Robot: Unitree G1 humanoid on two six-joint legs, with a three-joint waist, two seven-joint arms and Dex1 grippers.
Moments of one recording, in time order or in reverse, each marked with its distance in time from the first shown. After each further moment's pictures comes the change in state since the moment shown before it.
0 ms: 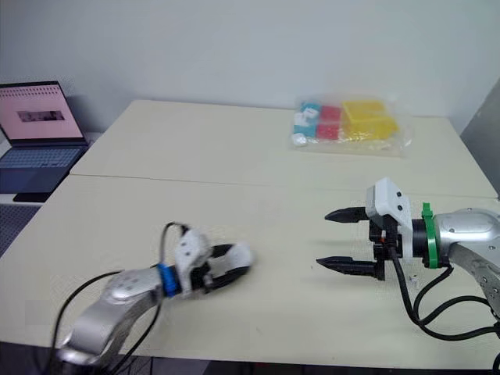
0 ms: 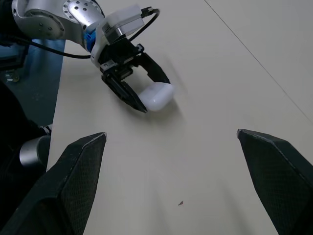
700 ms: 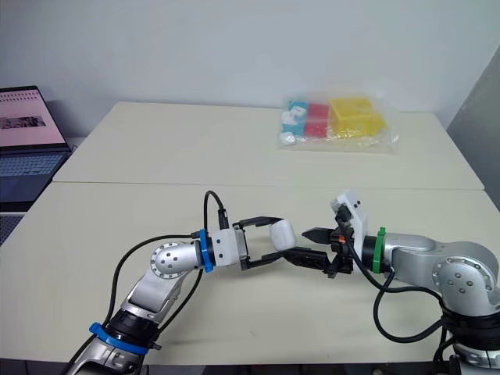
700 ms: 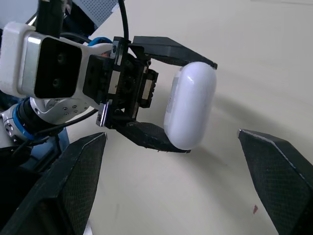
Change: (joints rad) left arm -0.172 -0.134 -0.083 0.245 0.127 -0.567 -0.059; right arm -0.081 0.339 0.055 0.124 0.468 0.413 -0.649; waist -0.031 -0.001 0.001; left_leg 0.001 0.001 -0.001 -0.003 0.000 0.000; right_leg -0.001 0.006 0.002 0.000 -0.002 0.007
